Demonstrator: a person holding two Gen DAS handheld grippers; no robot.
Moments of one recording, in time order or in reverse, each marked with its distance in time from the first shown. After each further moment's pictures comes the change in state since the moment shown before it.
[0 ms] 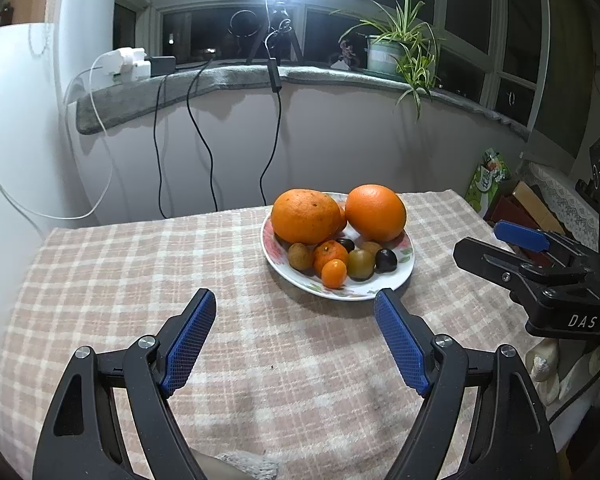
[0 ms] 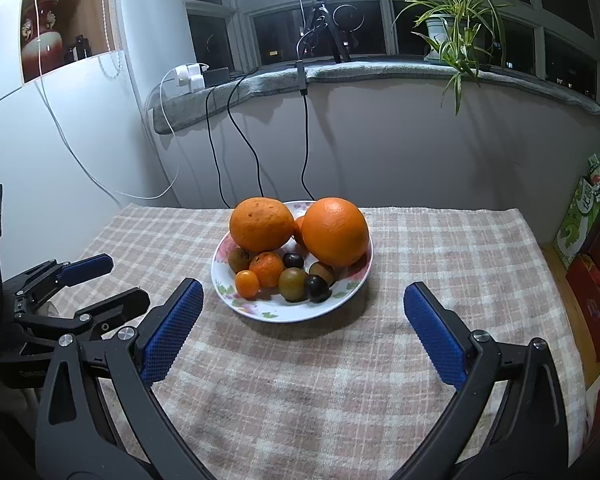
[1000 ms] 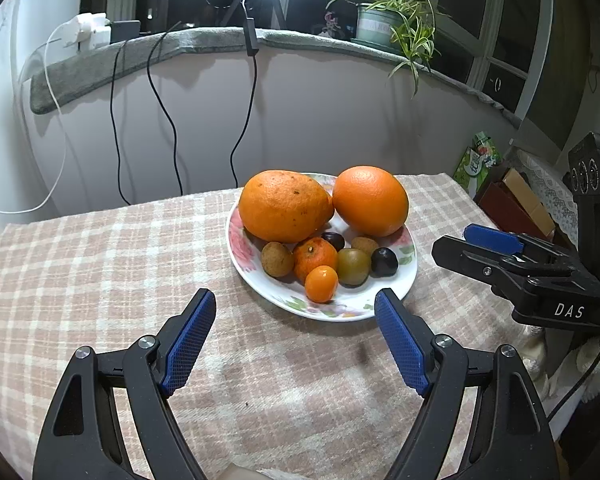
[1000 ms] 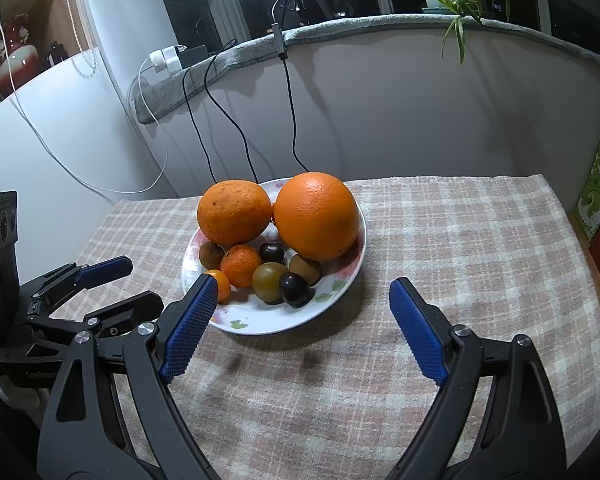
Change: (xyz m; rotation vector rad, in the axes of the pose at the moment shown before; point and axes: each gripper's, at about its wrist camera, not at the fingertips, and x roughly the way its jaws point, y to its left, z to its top) left arm 0.059 0.001 0.013 -0.001 0.106 -0.104; right arm 0.051 -0.035 0.005 0.084 0.105 0.063
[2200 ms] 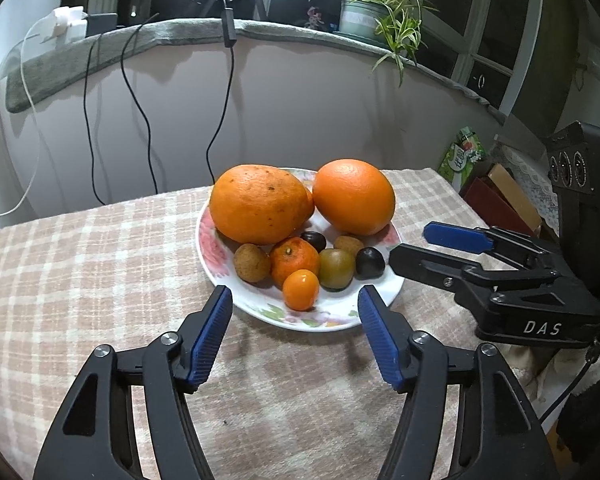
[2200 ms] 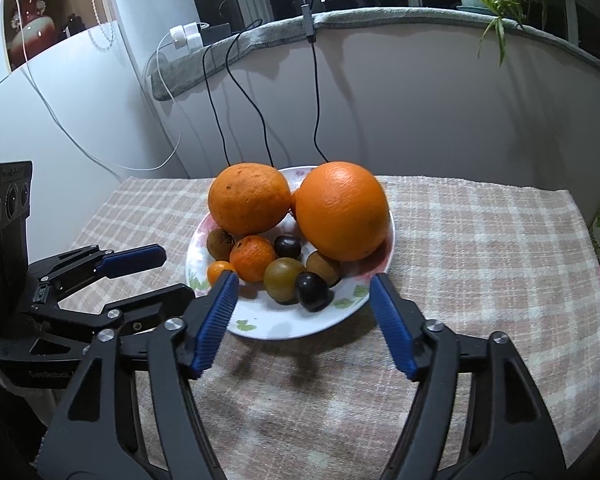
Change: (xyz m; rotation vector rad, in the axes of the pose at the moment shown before) left arm 0.019 -0.003 0.003 0.018 0.010 -0.073; right arm 0.020 0.010 0.001 -0.083 0.035 0.038
